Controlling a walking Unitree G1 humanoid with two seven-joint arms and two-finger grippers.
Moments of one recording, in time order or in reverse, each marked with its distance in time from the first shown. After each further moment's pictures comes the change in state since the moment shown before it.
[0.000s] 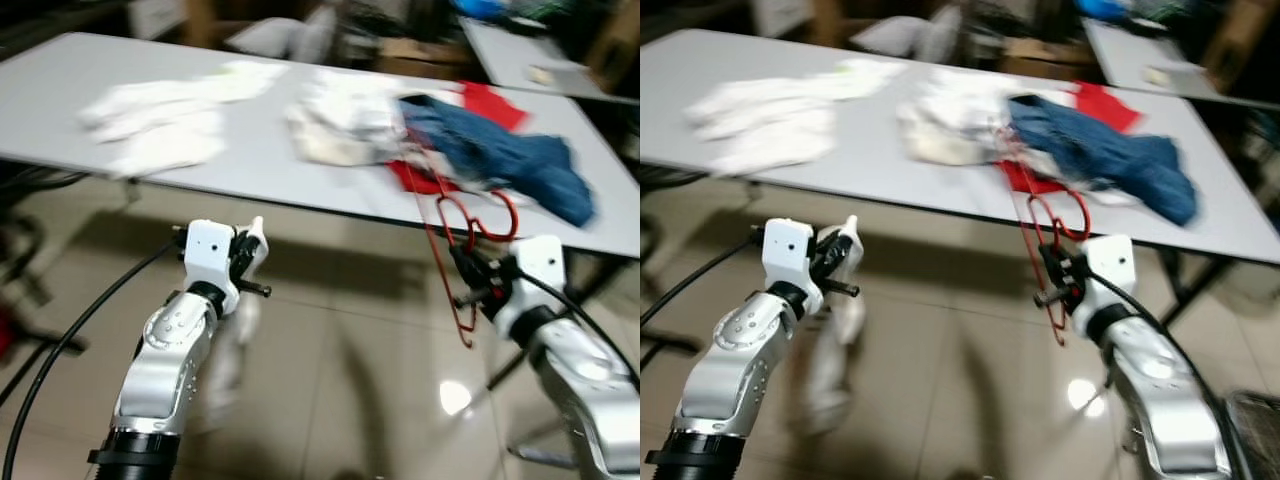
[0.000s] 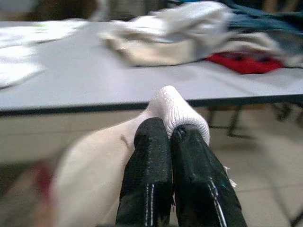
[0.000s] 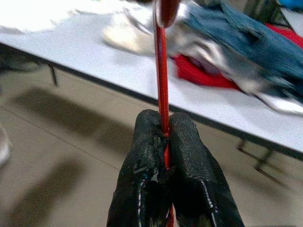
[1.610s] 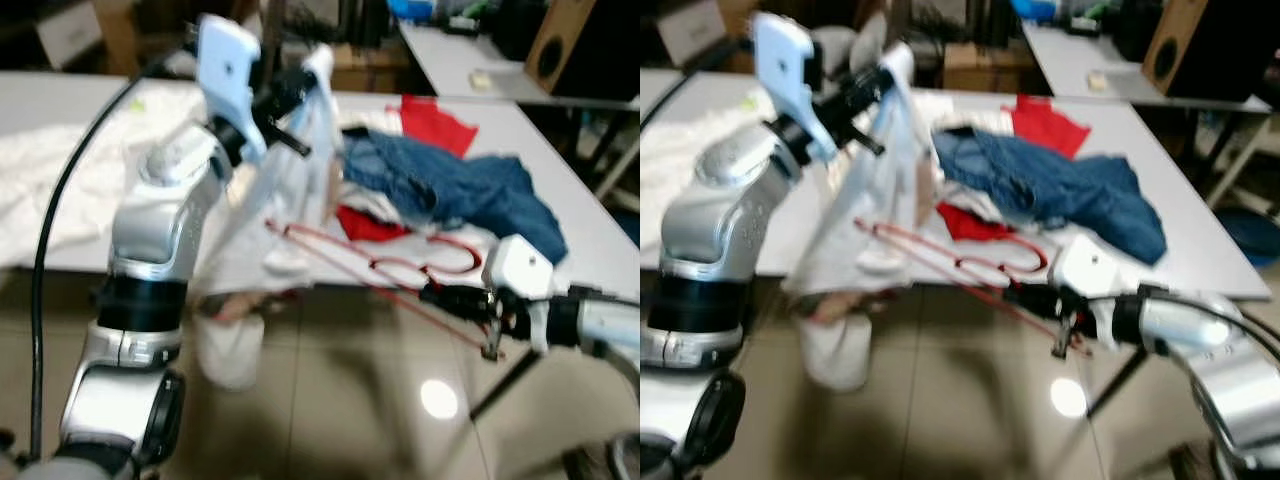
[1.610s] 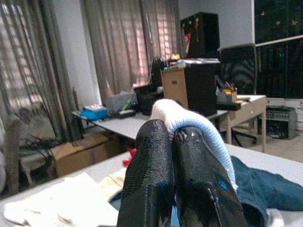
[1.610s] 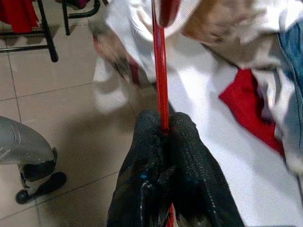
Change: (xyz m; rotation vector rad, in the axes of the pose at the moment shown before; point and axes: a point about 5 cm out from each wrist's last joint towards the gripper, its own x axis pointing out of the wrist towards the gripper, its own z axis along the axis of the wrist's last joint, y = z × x) left arm 0.046 -0.007 0.173 0.124 -0.400 -0.336; right arm -0.010 0.006 0.040 -0.353 0.105 0.673
